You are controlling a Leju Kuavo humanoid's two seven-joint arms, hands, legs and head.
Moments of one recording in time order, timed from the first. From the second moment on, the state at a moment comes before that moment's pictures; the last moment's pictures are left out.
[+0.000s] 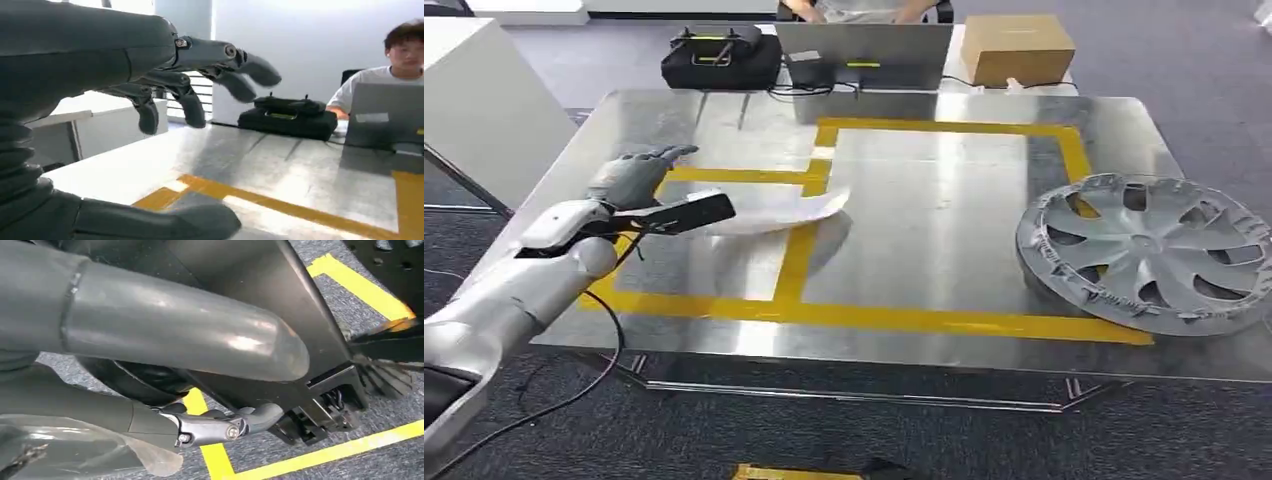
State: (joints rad) left arm -1.03 0.03 -0.60 -0.40 -0.87 0.30 -0.17; right arm -0.15 0.12 0.35 -0.19 0.51 0.16 0.04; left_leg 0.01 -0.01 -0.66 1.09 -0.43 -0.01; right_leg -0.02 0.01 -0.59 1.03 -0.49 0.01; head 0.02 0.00
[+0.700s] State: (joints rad) left arm -0.40 -0.12 -0.30 -1.19 -0.14 0.13 -0.60; right arm -0.09 0.12 0.30 -0.19 0.52 0.07 0.00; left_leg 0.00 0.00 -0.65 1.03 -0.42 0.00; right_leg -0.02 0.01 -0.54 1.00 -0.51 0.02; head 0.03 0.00
